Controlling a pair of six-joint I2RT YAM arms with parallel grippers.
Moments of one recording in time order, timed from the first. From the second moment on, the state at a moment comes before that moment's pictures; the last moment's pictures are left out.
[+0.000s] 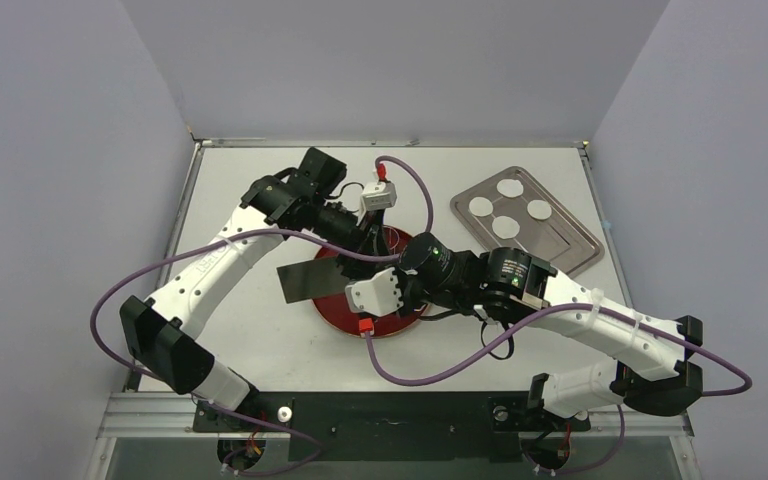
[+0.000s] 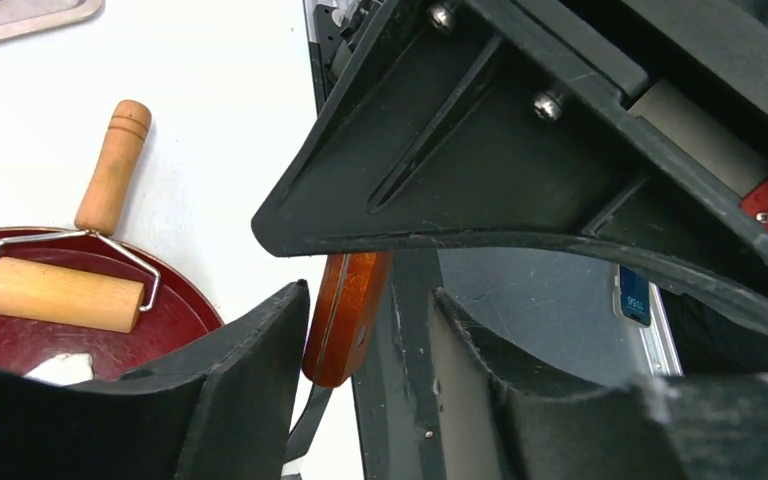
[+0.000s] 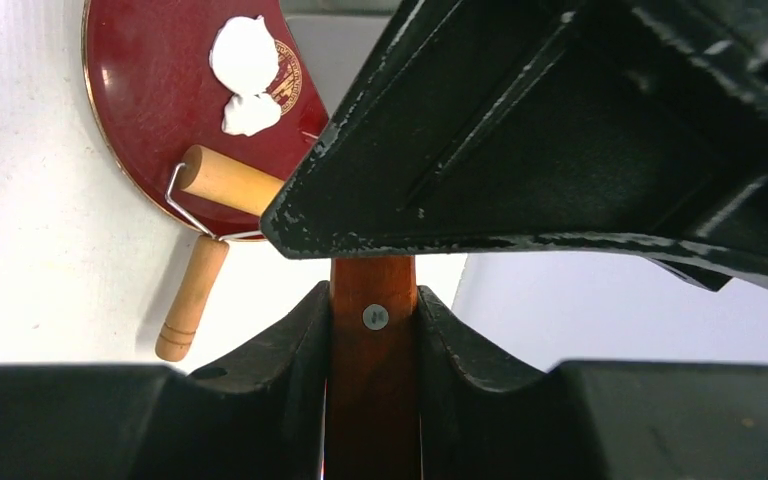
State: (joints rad) left arm -0.61 1.52 1.59 -1.03 1.15 0.37; right arm 1.21 1.32 1.55 -1.02 0.26 -0.94
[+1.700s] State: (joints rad) left arm -0.59 1.55 1.67 -1.10 1.03 0.57; right arm 0.62 0.97 1.19 -0.52 -0.37 0.29
